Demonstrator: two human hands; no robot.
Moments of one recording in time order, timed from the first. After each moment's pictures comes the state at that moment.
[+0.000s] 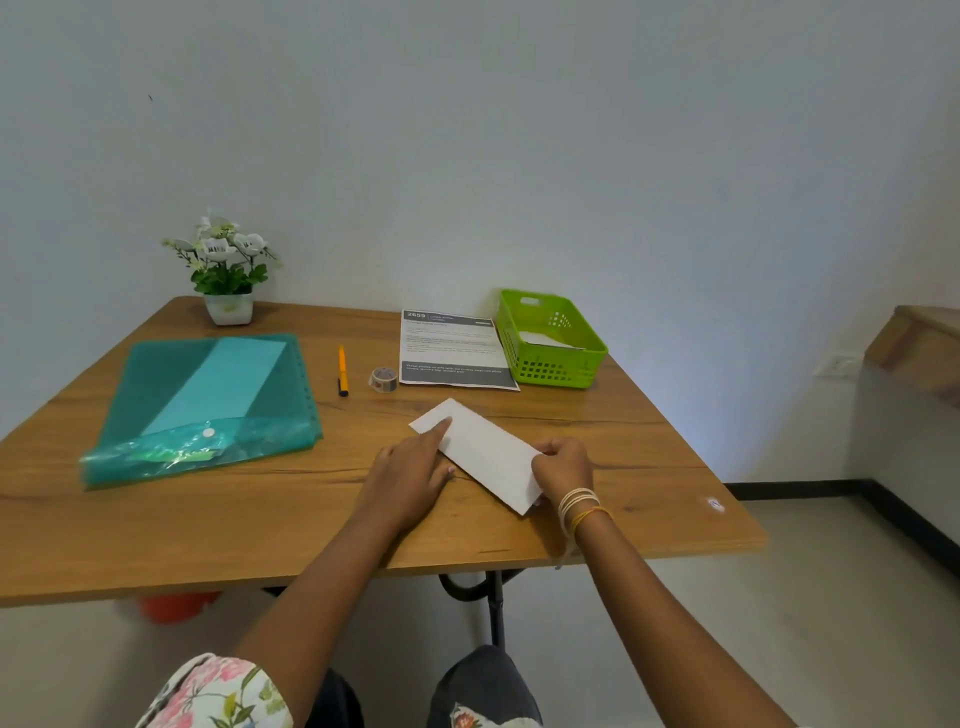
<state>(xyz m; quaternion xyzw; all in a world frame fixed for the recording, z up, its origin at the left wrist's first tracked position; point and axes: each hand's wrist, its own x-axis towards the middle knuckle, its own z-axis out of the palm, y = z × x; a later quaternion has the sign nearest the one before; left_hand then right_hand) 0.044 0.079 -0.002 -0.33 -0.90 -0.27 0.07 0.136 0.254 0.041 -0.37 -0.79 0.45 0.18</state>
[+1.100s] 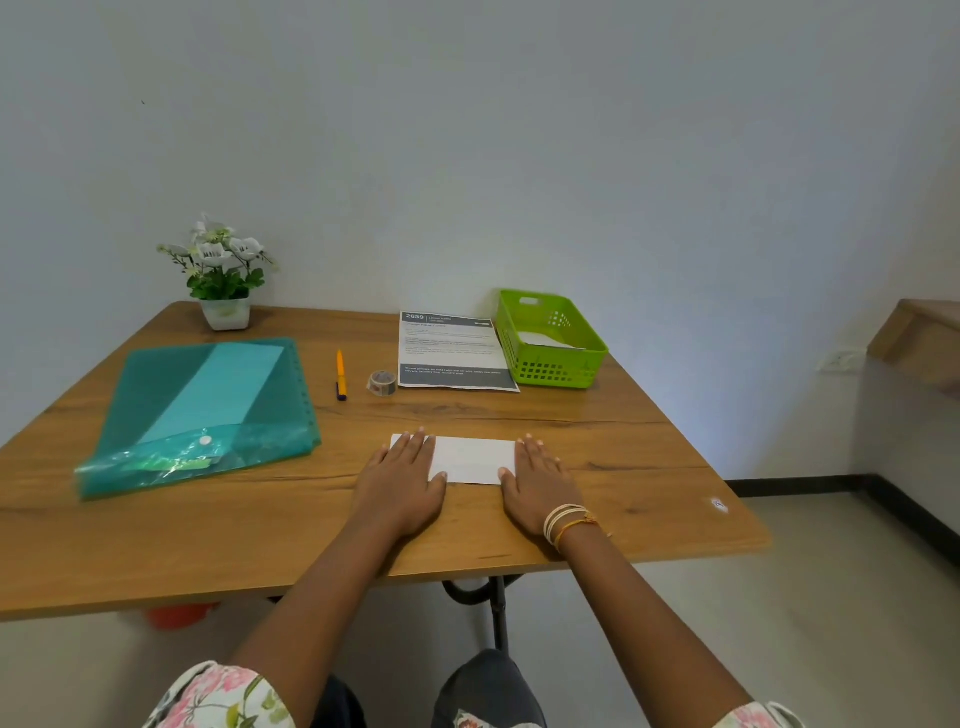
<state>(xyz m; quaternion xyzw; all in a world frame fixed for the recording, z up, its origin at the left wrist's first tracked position) 0.035 0.074 -0.004 -0.32 -0.94 -0.10 0.00 0.119 0.261 -0.002 -0.18 -0.98 0.07 -0.01</state>
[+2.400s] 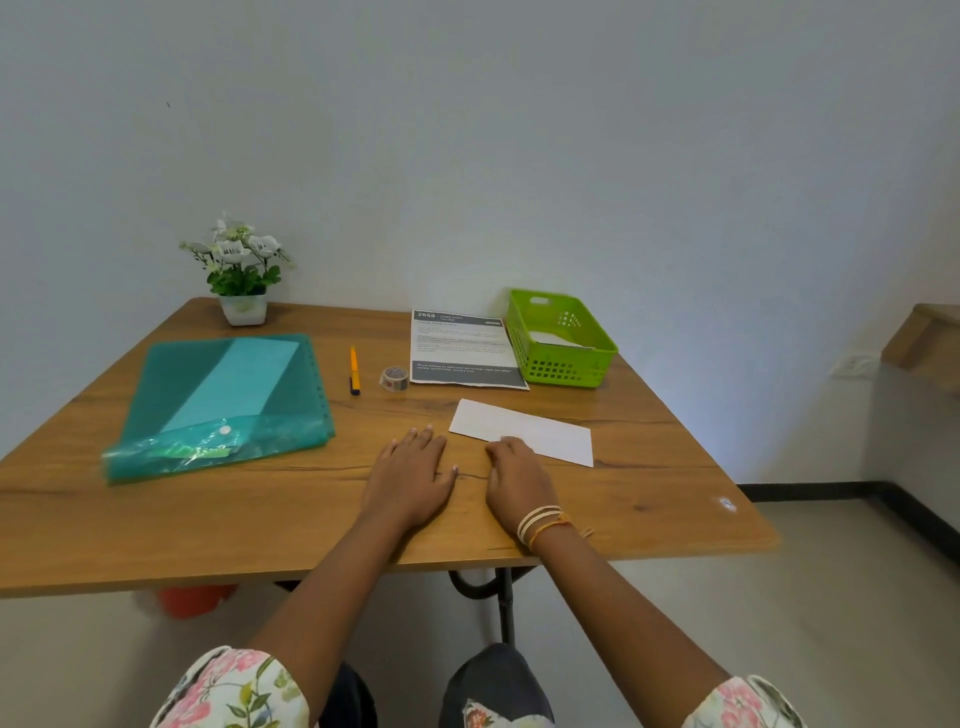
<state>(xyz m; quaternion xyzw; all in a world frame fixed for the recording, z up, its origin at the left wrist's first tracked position) 0.042 0.075 0.002 -0.30 -0.94 -0.17 0.01 0.107 0.225 -0.003 -0.15 -0.97 0.14 0.15</state>
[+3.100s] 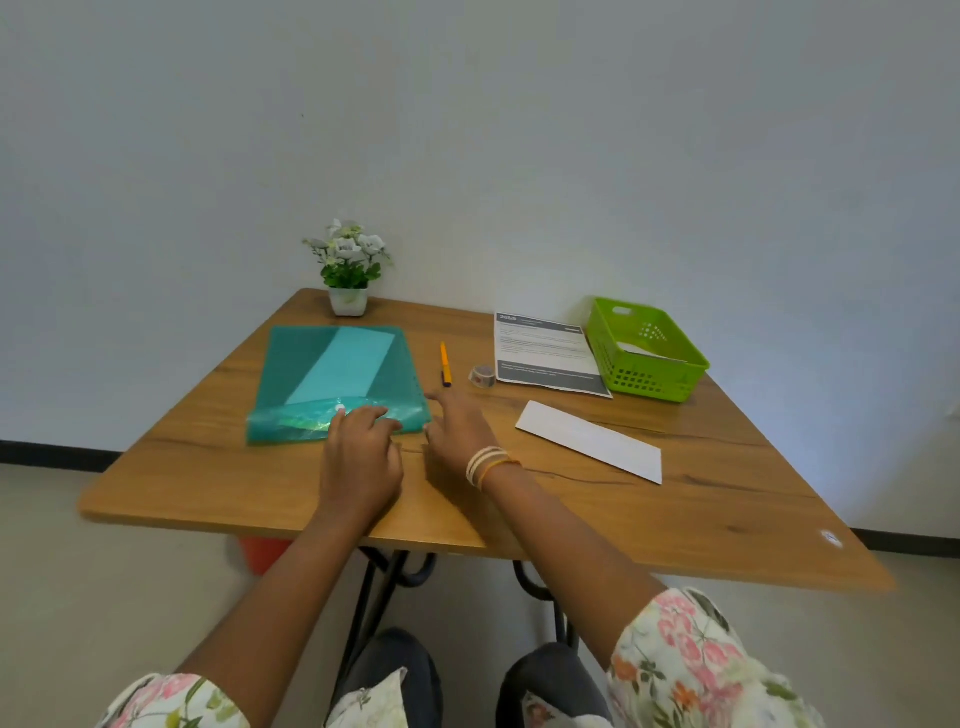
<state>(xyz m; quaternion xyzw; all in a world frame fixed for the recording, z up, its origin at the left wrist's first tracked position) 0.030 -0.065 0.005 -0.19 -0.91 -0.24 0.28 0.033 0.082 0.044 0.00 -0.96 0.28 0.10</state>
